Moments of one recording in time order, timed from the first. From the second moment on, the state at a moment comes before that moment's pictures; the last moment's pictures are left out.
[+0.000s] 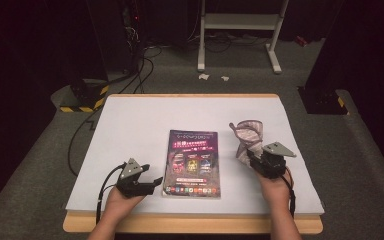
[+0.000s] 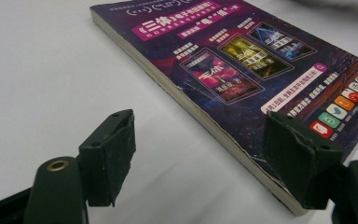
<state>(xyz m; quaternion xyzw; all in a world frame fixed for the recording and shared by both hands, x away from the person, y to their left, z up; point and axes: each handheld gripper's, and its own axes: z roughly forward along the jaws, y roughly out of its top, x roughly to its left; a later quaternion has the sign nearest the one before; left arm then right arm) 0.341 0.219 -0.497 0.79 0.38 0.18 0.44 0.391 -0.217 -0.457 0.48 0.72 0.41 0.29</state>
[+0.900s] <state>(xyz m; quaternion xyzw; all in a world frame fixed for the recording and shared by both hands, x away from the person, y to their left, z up) 0.347 0.206 -0.498 0.80 0.37 0.17 0.44 0.400 -0.246 -0.494 0.54 0.72 0.36 0.24</state>
